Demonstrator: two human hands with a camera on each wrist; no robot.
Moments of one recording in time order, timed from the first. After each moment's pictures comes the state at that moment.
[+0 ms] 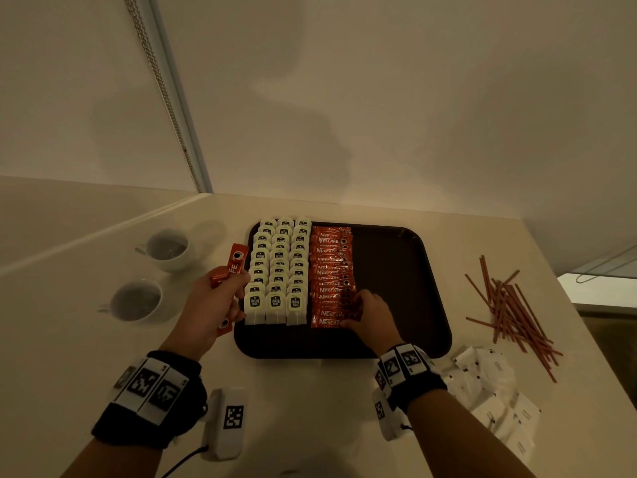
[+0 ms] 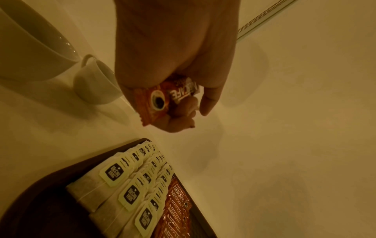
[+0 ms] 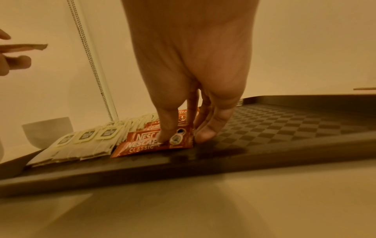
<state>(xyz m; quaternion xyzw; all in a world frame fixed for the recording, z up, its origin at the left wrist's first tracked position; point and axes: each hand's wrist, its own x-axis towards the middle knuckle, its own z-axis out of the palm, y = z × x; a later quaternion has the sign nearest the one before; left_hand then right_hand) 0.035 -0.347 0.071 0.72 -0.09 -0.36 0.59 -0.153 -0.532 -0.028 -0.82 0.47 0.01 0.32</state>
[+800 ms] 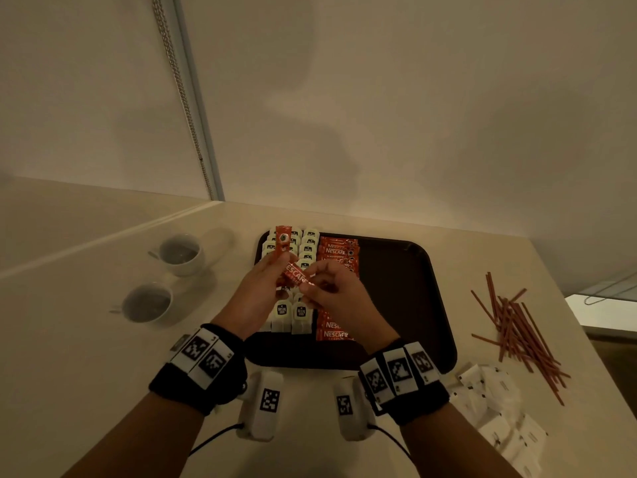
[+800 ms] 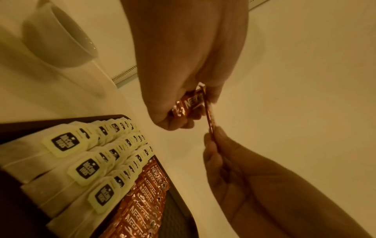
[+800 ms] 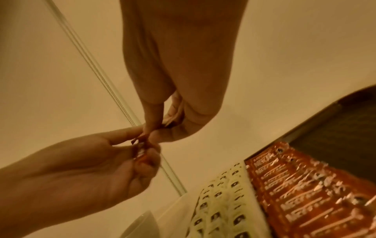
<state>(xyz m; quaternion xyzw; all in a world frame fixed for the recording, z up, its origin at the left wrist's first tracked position) 0.023 -0.393 0.073 0.62 -0.15 -0.42 0.65 -0.097 -0.483 0.084 -0.69 0.27 -0.14 0.65</state>
